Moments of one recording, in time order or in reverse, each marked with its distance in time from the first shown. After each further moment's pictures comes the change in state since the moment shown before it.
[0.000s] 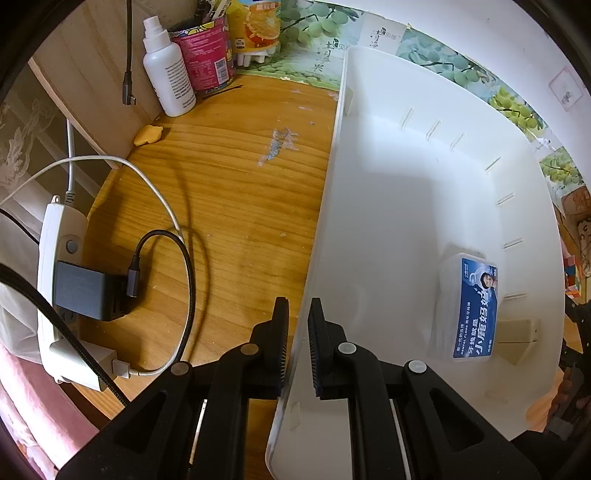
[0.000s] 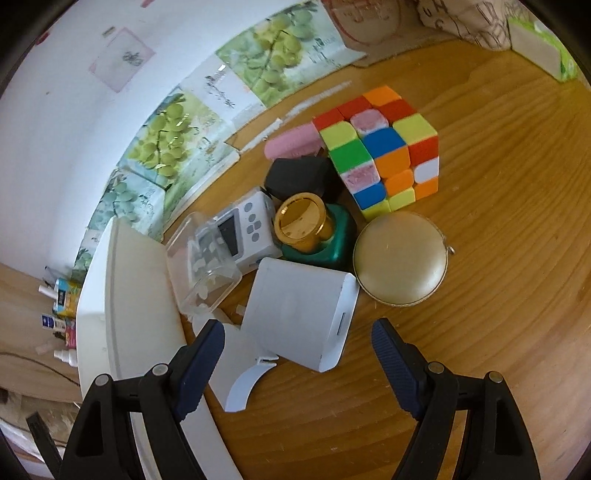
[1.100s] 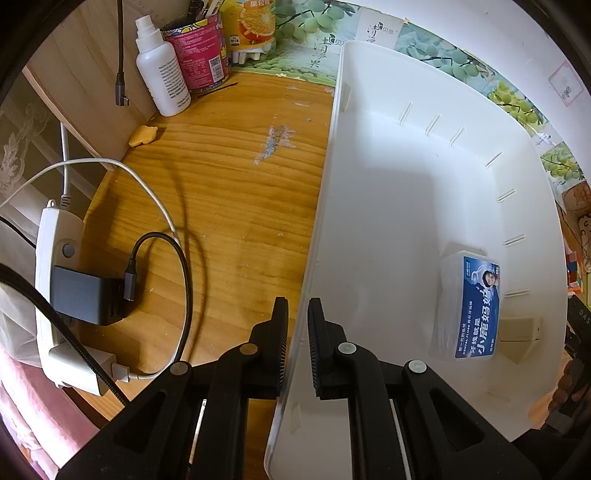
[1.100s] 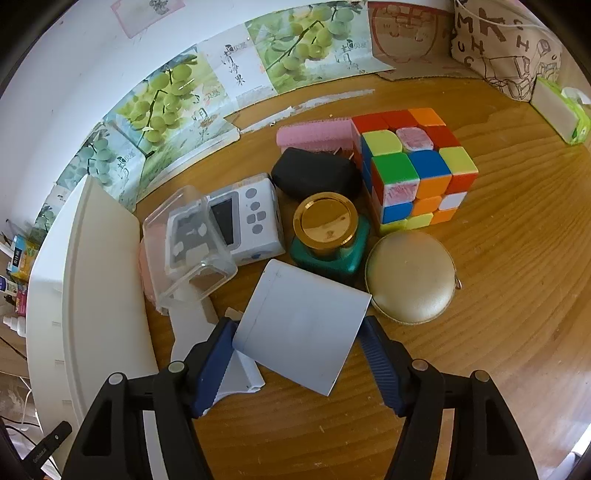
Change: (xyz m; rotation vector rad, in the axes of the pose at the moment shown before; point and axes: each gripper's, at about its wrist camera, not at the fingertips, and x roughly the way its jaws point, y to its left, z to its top) left arm 0.003 -0.005 0.002 0.009 0.012 0.006; right arm 0.014 0.032 0.002 -0.174 0.022 -0.205
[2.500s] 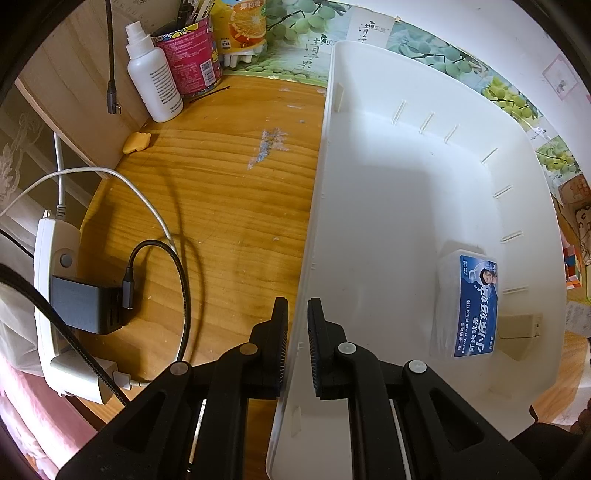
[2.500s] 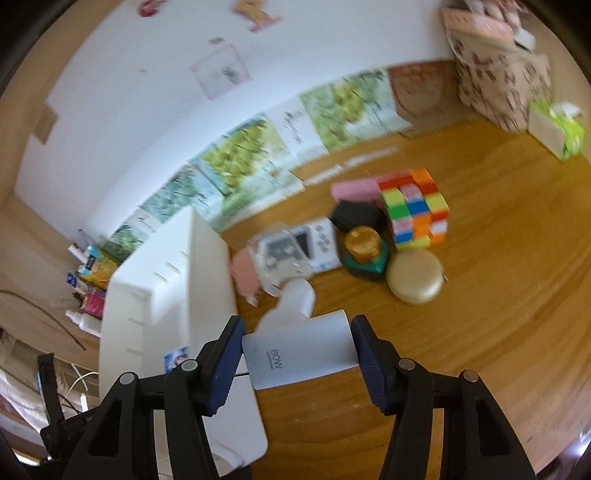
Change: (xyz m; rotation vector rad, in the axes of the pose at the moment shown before) left arm 0.000 -0.004 0.004 0.026 0.001 -0.006; right arm -0.092 0.008 -0.032 -0.030 -0.195 0.213
